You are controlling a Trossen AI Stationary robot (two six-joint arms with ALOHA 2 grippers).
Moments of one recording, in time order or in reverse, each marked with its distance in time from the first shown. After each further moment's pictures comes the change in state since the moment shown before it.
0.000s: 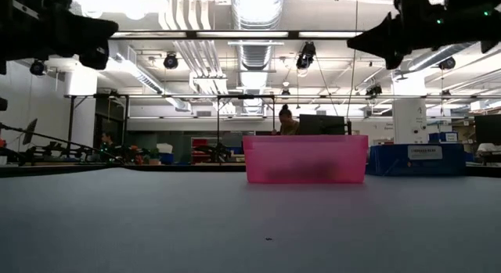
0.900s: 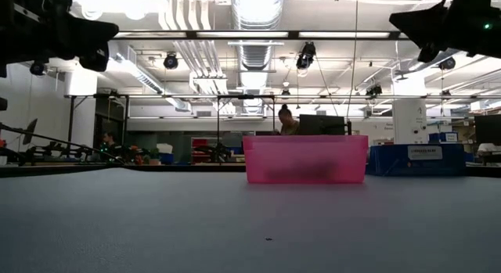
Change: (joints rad) left arm 0.000 -0.023 -0.026 0.018 -0.007 -0.001; right arm 0.000 -0.542 -0.285 0.172 0.002 -0.087
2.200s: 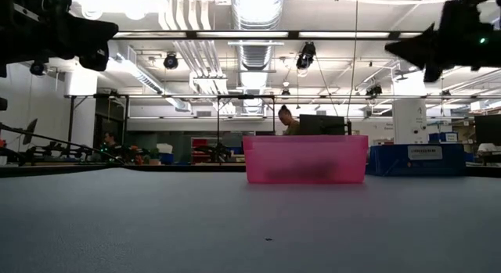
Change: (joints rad) left arm 0.000 -0.002 0.000 0.001 0.000 0.002; right arm 0.000 -0.097 -0.004 -0.255 0.109 0.087
